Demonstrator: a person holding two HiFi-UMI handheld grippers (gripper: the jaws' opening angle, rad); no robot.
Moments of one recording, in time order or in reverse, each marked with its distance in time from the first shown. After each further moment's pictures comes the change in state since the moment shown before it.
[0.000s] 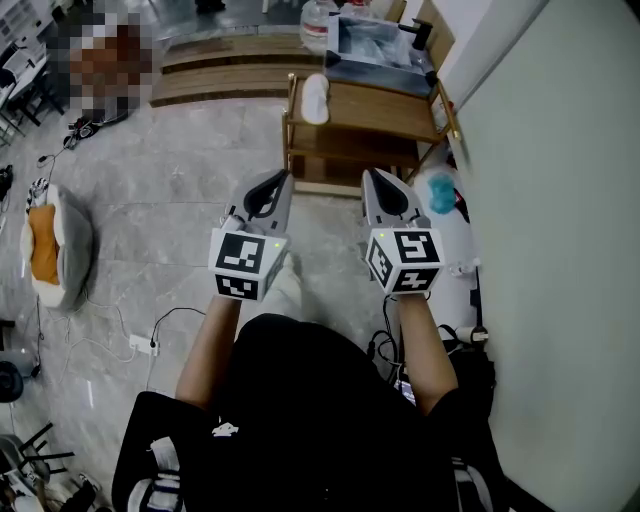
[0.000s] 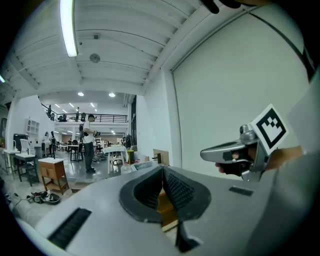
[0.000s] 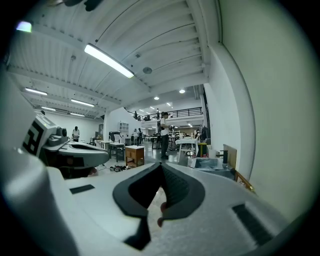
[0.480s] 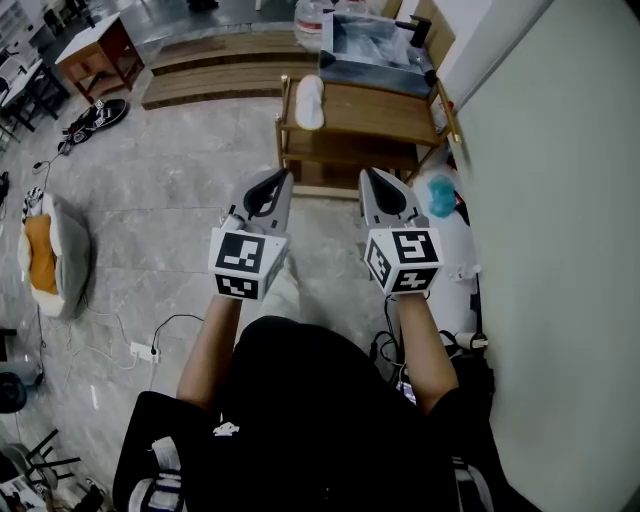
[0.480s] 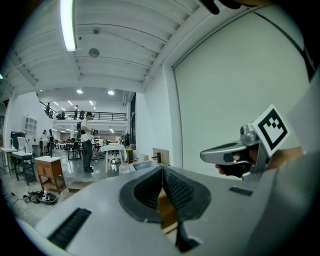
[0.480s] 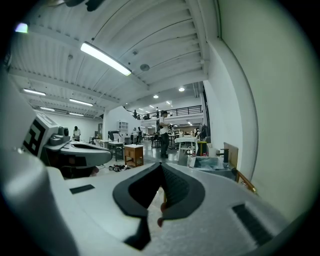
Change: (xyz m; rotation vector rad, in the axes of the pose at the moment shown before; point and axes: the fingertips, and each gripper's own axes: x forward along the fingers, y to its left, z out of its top) left arm 0.062 0.017 -0.001 -0.011 0.012 -0.013; right arm 0.049 -0.034 -0.002 0.006 0.018 0.002
